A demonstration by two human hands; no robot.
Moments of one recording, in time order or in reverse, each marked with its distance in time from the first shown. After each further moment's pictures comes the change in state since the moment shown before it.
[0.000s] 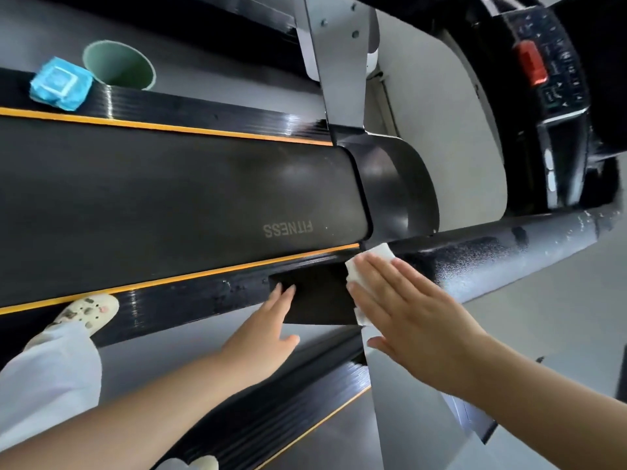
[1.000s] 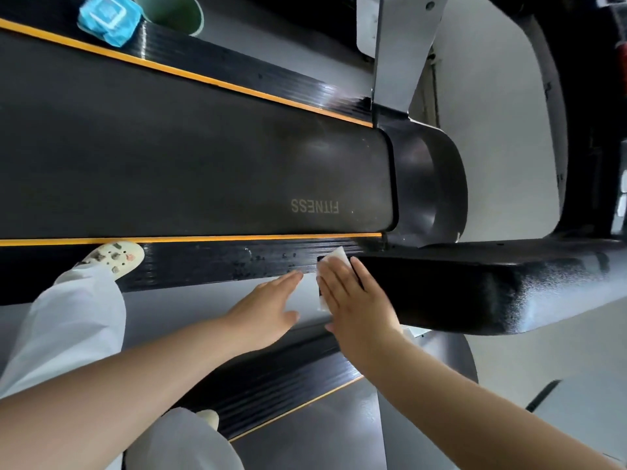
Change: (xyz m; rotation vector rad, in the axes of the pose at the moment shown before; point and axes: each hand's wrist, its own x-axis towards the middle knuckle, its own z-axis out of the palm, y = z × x) left_hand 0.004 -0.064 -0.018 -0.064 -0.027 -0.047; right_hand 0.103 -0.092 0.006 -0.013 -0.322 -0.080
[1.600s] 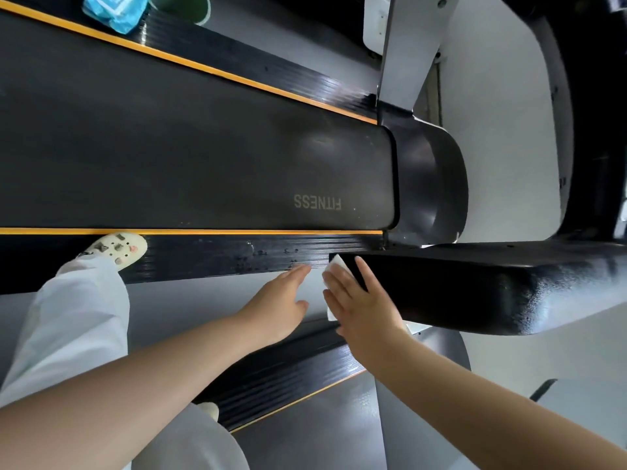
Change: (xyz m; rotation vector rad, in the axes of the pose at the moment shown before) left_hand -0.003 -0.004 0.000 -0.228 0.072 -0.007; right_hand 0.012 -0.010 0.005 -0.156 -0.110 -0.108
